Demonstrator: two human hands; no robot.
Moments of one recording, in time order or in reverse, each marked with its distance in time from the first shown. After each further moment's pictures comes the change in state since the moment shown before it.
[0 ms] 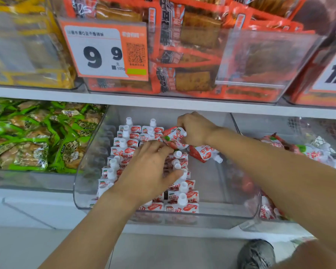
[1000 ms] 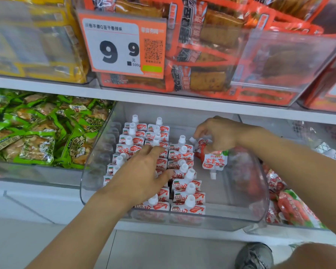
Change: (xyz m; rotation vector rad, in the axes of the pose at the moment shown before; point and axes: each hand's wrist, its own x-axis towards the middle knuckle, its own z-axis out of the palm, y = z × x) left_hand -0.016 -0.016 -0.009 -0.100 -0.068 -0.158; right_hand -0.027 0.026 -0.024 -0.052 -0.224 -0.022
